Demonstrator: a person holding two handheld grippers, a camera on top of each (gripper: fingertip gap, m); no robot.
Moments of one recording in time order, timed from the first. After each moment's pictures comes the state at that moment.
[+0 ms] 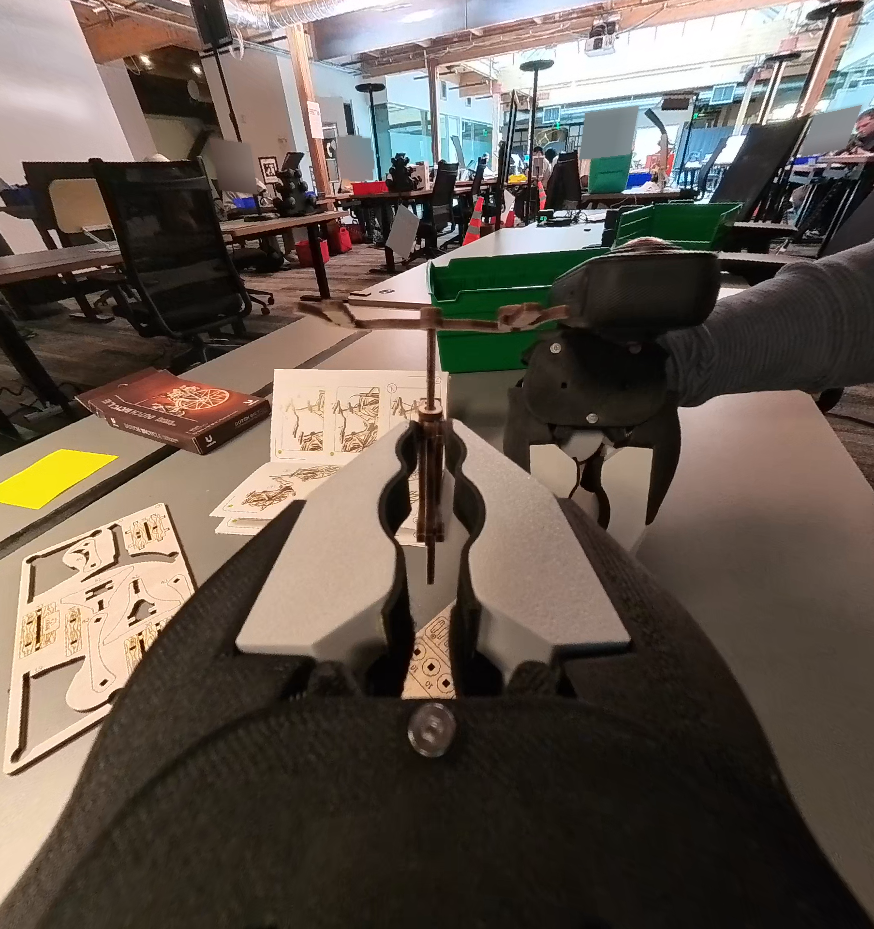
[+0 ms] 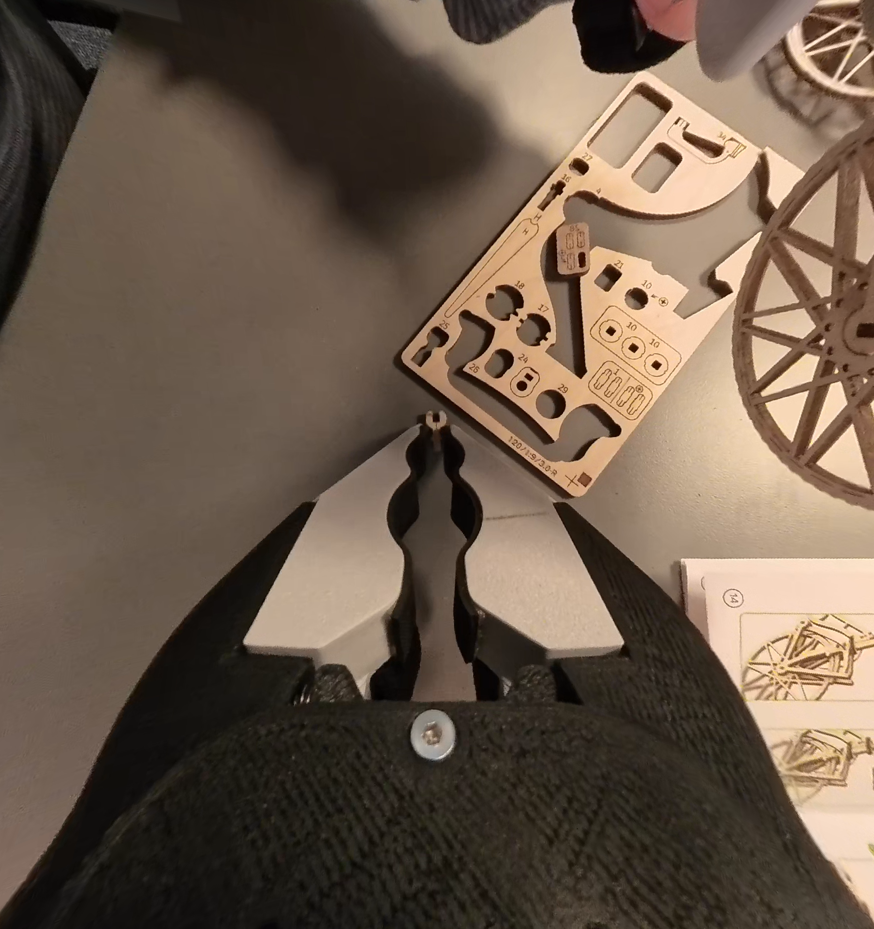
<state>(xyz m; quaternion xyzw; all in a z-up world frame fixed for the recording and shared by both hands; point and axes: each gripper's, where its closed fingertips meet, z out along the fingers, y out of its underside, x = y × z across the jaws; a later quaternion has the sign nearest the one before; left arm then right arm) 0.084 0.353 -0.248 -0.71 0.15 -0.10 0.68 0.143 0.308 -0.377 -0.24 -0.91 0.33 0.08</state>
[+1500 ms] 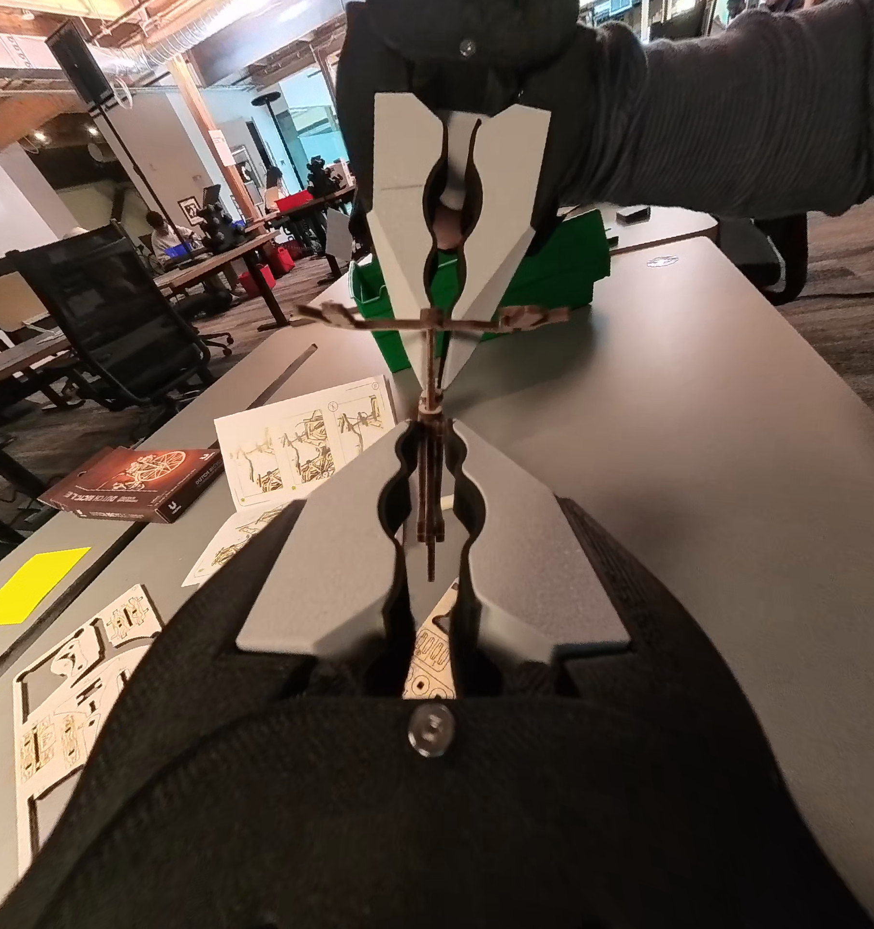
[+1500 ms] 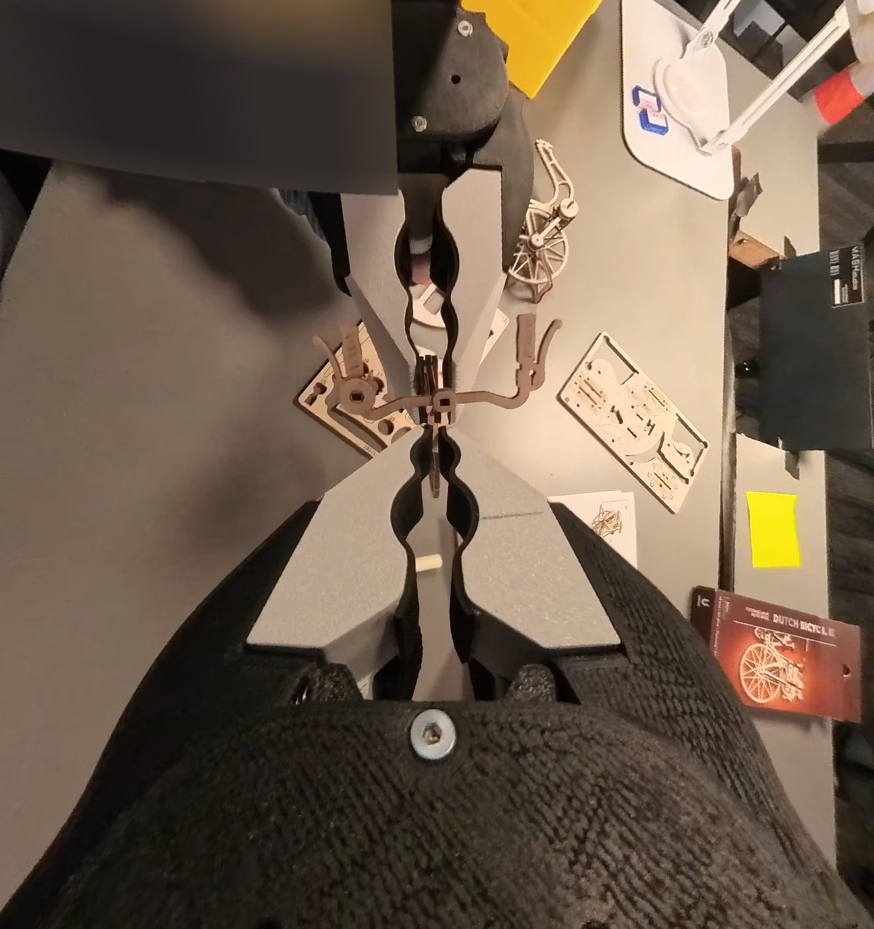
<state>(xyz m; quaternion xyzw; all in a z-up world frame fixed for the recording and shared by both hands) 0.125 0.345 -0.257 -0.69 0.28 -0.07 0.66 0.122 0.341 -0.246 -0.21 -0.90 0.28 0.26</state>
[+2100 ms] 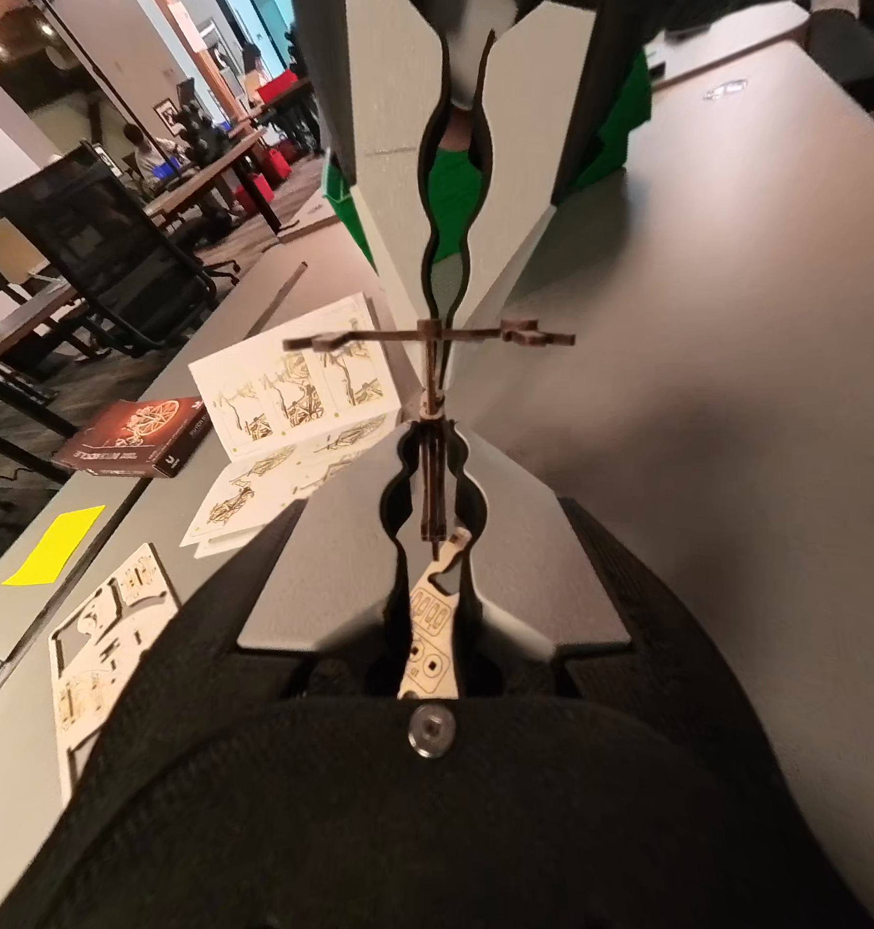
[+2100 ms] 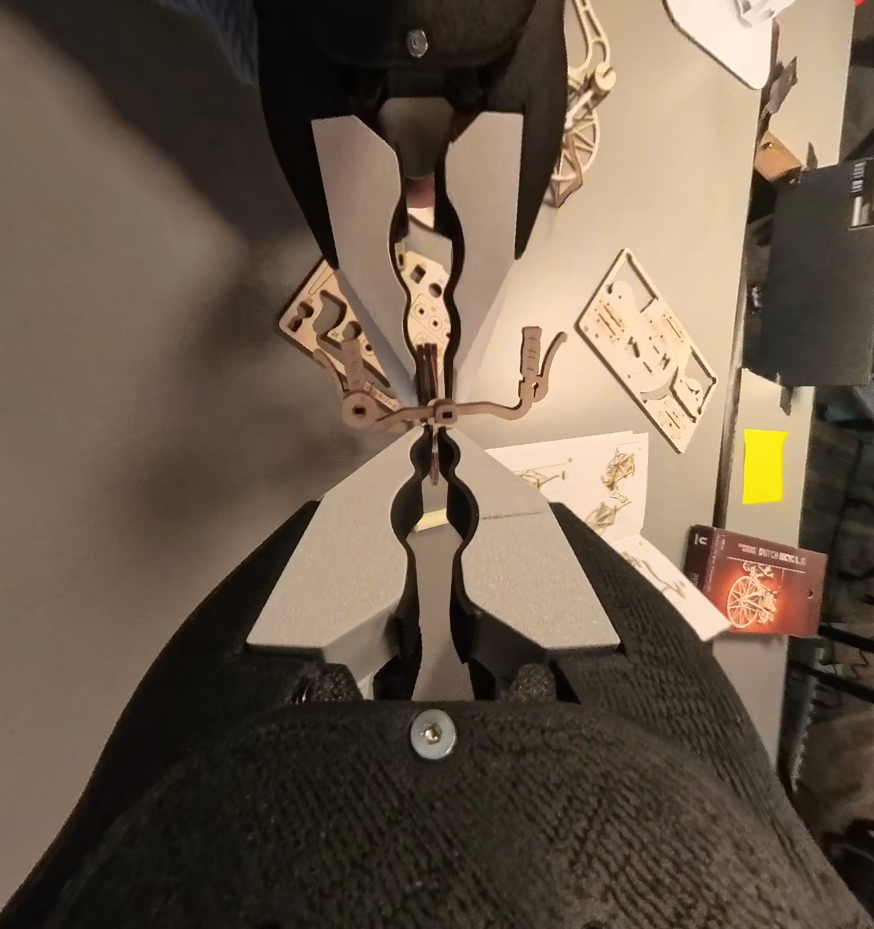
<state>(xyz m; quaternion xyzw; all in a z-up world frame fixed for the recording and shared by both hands) 0.131 0.359 -0.303 -0.74 0.32 0.00 0.60 0.132 0.353 -0.291 -0.22 -0.91 0.19 0.29</state>
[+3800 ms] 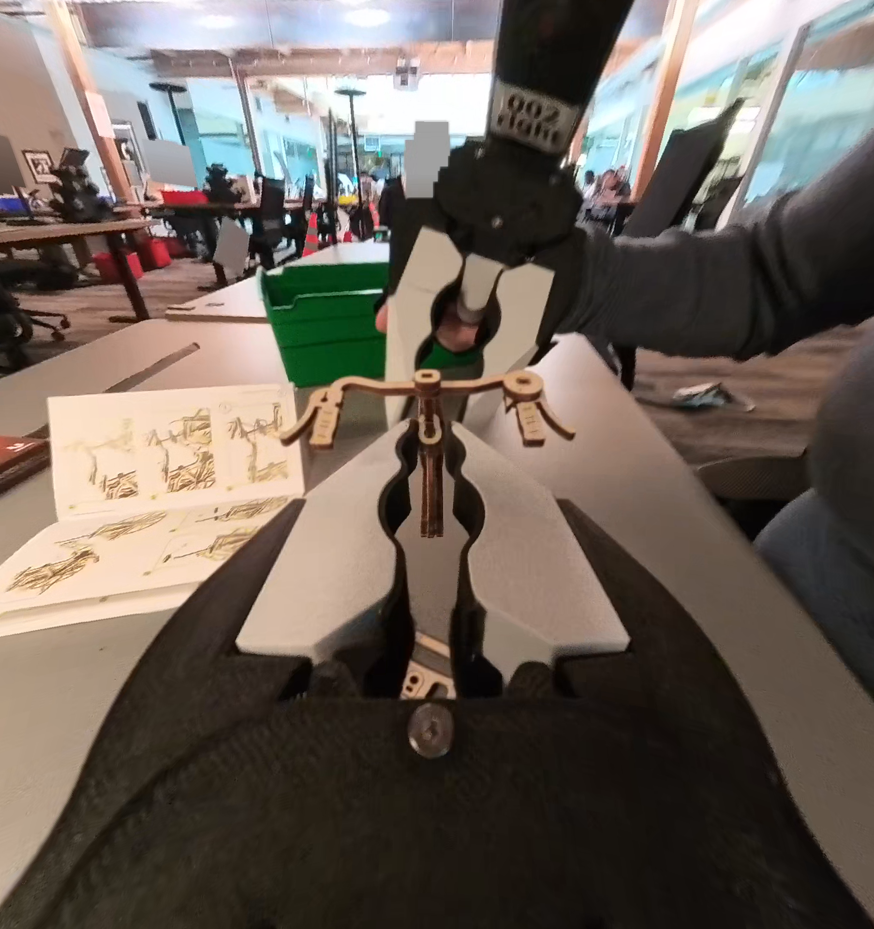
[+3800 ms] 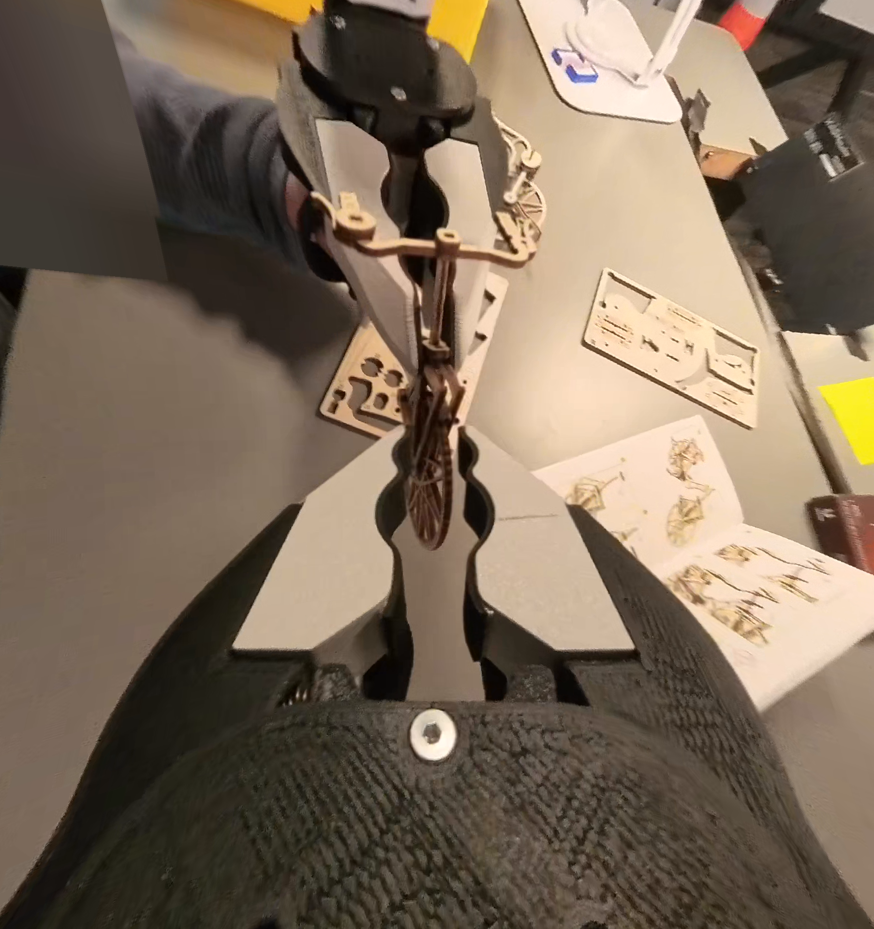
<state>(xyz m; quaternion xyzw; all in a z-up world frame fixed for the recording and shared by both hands) 0.146 0.342 -0.261 -0.67 0.25 -0.25 0.65 0.142 0.348 -0.281 -0.33 -0.83 0.35 0.28</state>
